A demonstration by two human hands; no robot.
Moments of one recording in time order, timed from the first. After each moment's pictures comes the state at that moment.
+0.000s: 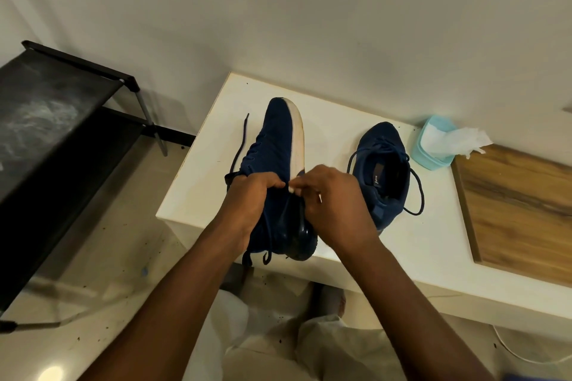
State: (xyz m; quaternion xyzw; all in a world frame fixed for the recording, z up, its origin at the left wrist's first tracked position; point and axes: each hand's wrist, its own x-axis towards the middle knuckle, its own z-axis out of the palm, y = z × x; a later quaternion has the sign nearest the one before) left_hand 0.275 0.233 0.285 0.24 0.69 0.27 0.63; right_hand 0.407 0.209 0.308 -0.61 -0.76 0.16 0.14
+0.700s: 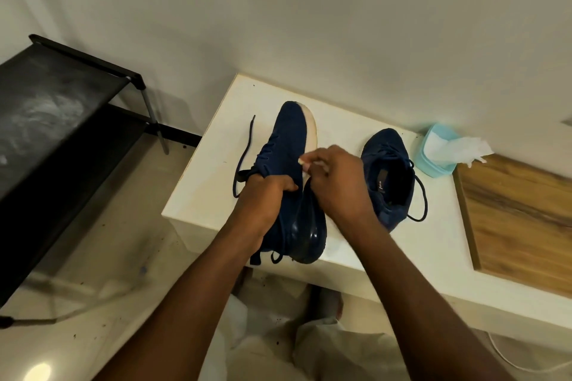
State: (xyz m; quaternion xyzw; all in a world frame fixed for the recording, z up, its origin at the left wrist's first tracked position) left_hand 0.279 0.233 0.280 0.26 0.66 0.33 0.62; right_hand 0.405 0.249 0.293 -0.65 -0.69 0.18 0.25
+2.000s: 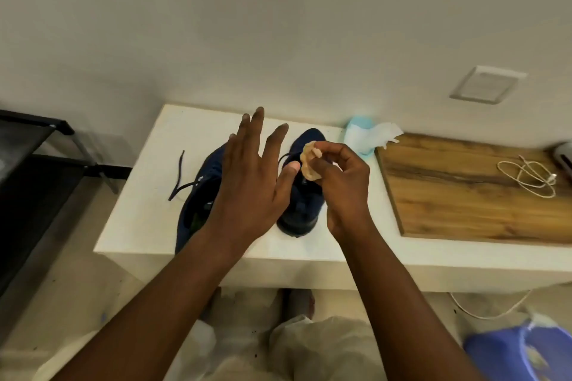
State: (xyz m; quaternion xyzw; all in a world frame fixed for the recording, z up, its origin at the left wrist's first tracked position) left_hand 0.355 0.212 0.323 0.79 0.50 0.34 0.09; right_hand 0.502 0.199 0.339 -0.62 -0.35 0.37 0.61
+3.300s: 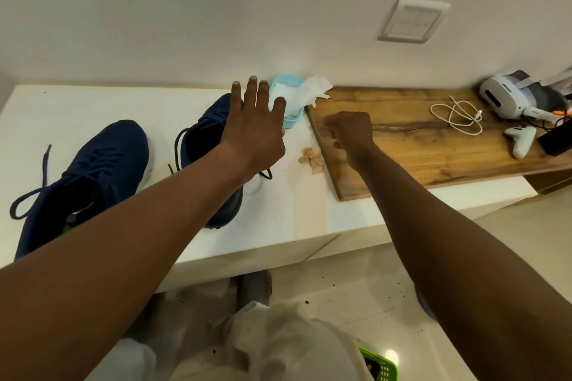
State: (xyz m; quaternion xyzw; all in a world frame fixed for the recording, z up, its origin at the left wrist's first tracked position) left_hand 0.536 0.297 0.278 0.90 0.42 0.09 -0.04; right_hand 0.755 0.265 0.254 -0.80 -0.30 0.26 0.45
